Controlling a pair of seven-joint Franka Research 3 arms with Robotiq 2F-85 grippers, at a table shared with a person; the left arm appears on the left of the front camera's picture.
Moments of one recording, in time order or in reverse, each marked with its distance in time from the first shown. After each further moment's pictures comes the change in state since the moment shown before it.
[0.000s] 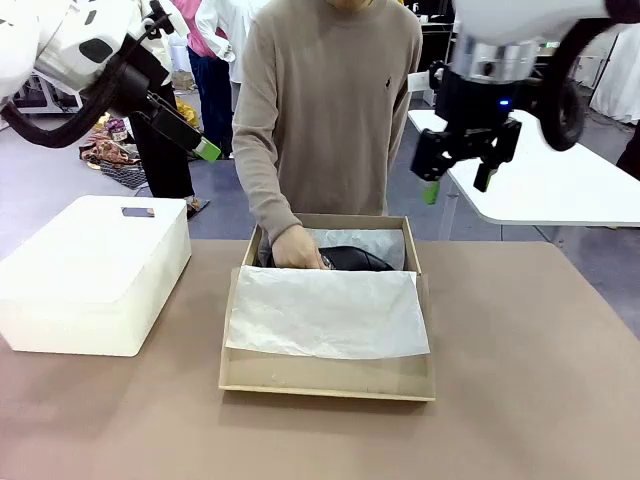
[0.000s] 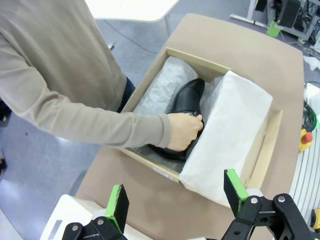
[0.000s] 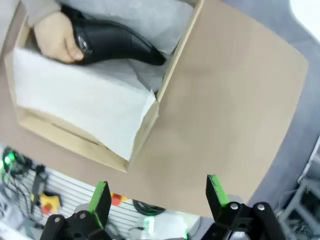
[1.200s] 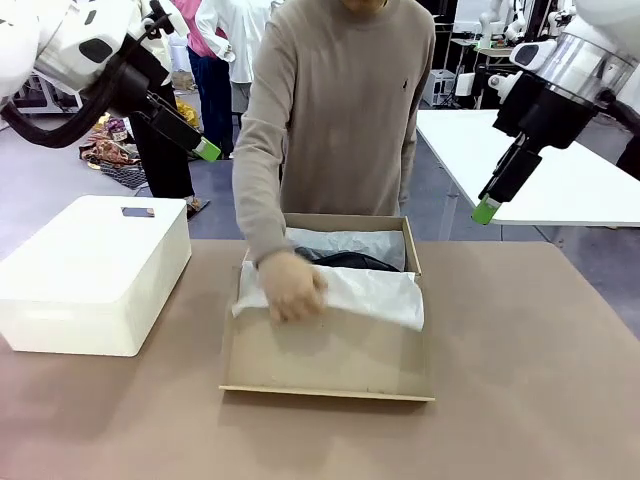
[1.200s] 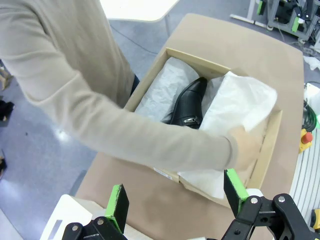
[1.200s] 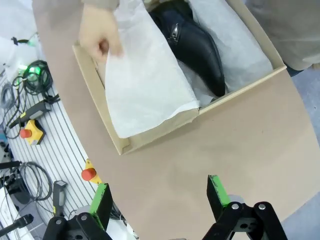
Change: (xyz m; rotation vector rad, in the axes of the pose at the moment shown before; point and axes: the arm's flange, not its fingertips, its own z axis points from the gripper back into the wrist) left arm 0.000 0.000 0.000 0.000 0.000 0.000; right arm -0.047 -0.065 -0.015 0.298 -0.173 0.634
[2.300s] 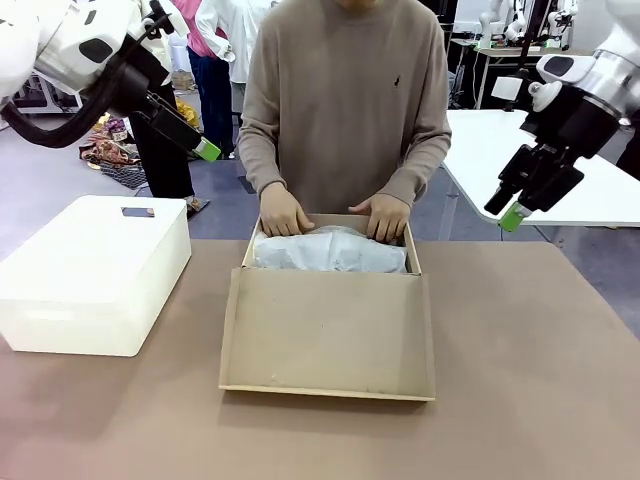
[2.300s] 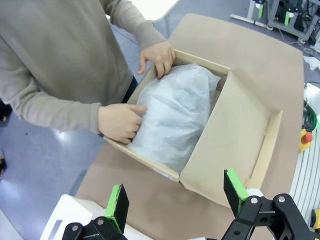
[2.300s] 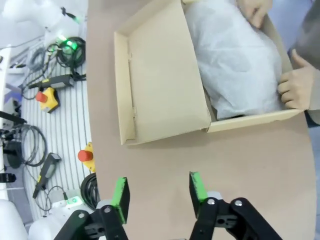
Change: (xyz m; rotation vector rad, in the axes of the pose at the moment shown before) left arm 0.000 0.000 0.000 0.000 0.000 0.000; right arm -0.036 -0.050 -0.001 0.187 -0.115 0.305
